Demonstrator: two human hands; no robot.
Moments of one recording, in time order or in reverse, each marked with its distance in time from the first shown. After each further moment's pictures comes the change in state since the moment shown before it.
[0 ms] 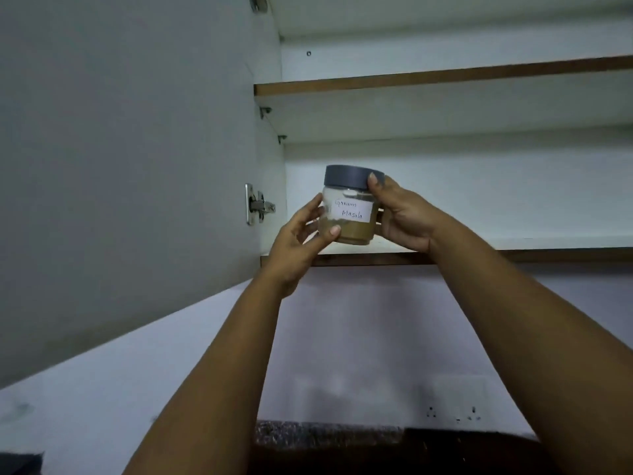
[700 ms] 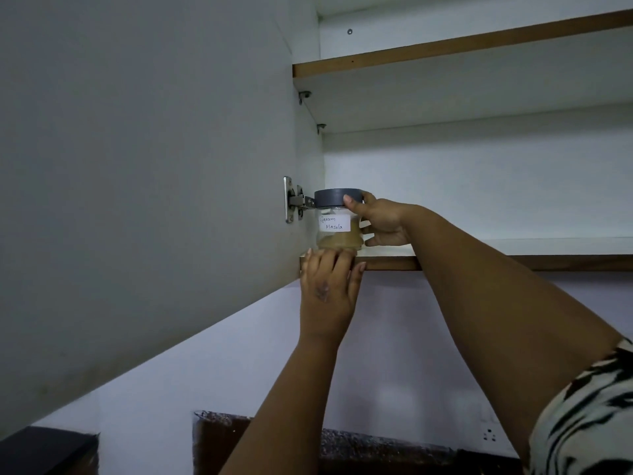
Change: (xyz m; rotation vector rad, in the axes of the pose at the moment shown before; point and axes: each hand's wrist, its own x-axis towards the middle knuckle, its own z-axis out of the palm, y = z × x) left_hand -0.021 -0.086 -0.008 1.081 0.428 0.423; right_hand 0.120 0.060 0.033 -0.362 -0.075 0.341
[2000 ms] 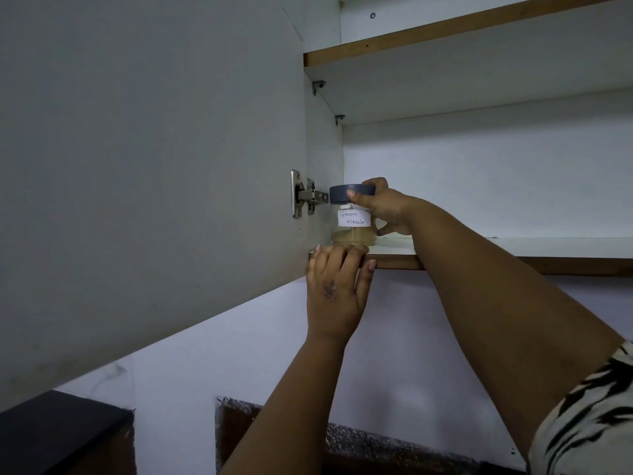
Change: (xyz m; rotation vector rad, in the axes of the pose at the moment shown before) left_hand -0.001 -0.003 0.004 0.070 0.027 -0.034; right_hand 0.034 0.000 0.004 -0.064 0.108 -0.097
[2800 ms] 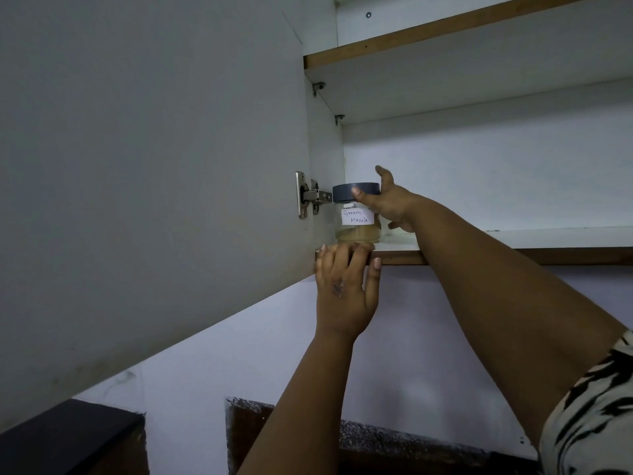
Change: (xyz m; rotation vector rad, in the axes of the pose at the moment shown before) left_hand -0.001 0.004 -0.003 -0.067 0.000 0.007; right_hand -0.011 -0.002 0.000 -0.140 0.052 -0.063
